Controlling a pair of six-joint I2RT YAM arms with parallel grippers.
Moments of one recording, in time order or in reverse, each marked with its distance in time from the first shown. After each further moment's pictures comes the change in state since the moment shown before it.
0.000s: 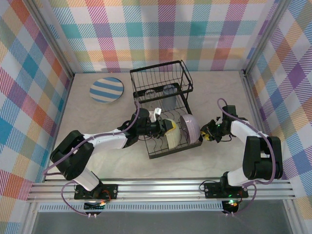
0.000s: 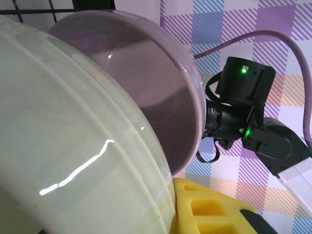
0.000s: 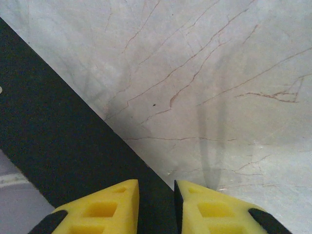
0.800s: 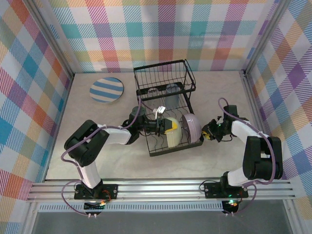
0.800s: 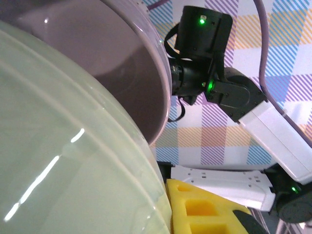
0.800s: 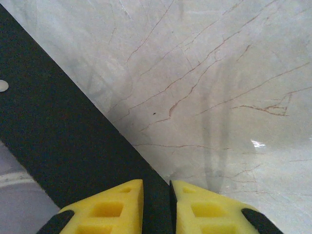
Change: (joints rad) left arm 0.093 0.211 0.004 0.434 0.390 -0.068; right arm -0.014 -0.001 0.000 0.010 0.004 -0.019
